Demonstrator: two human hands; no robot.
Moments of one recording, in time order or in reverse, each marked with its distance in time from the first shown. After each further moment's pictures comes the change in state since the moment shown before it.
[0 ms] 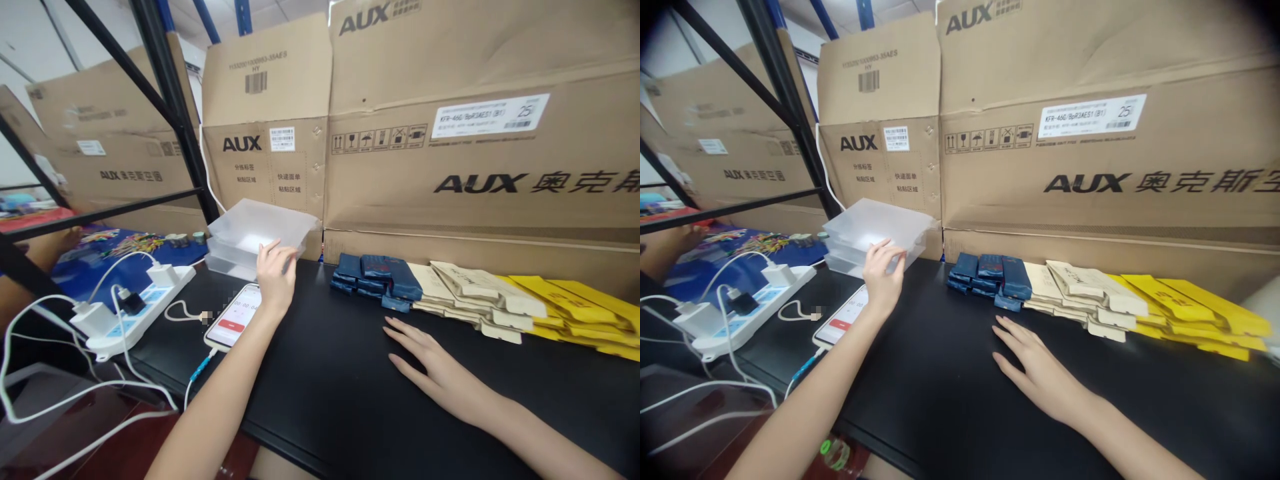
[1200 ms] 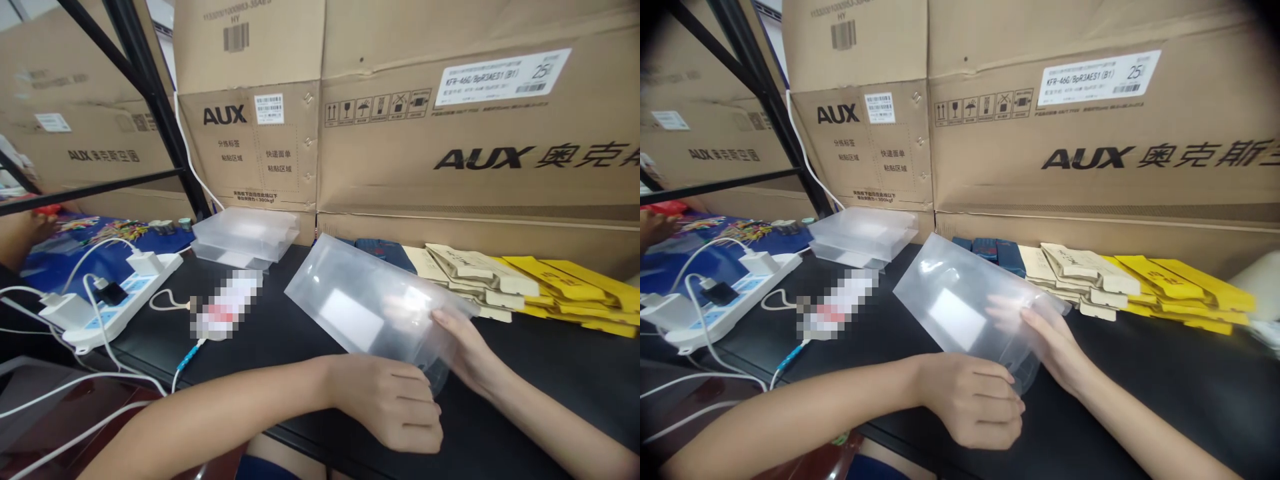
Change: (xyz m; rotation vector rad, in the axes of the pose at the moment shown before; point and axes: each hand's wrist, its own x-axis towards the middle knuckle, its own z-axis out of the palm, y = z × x) left_hand -0.073 0.148 -0.002 -0.725 -0.355 1.125; right_hand 0.004 -0.017 -0.022 1.143 0.261 0.331
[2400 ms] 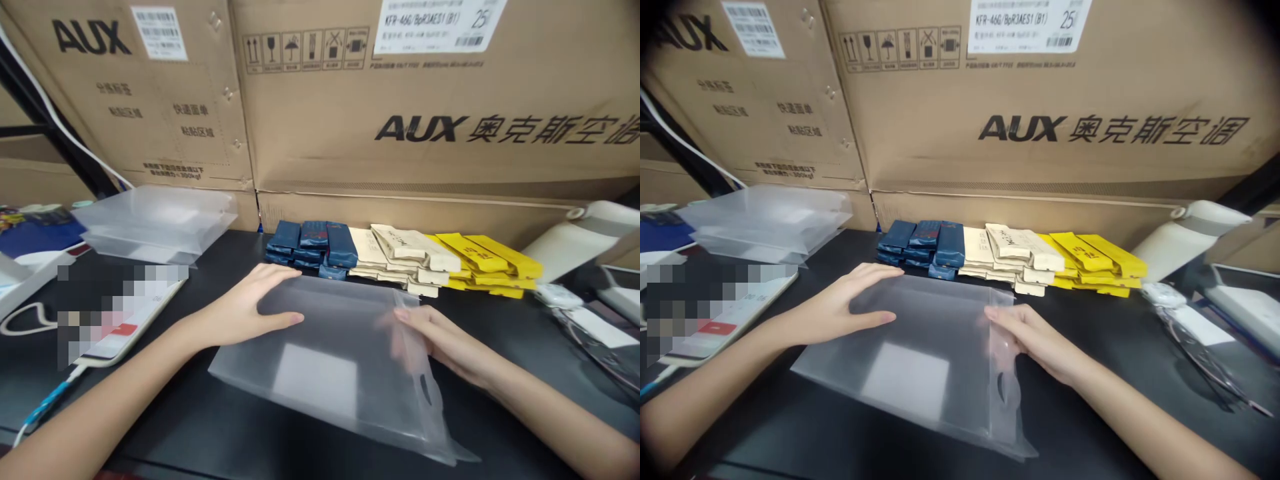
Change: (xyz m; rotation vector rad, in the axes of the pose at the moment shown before) left_hand -0.044 -0.048 -0.057 -0.285 -0.369 -1.234; right_hand -0.022 -0.005 -0.075 -0.069 -0.131 0.437
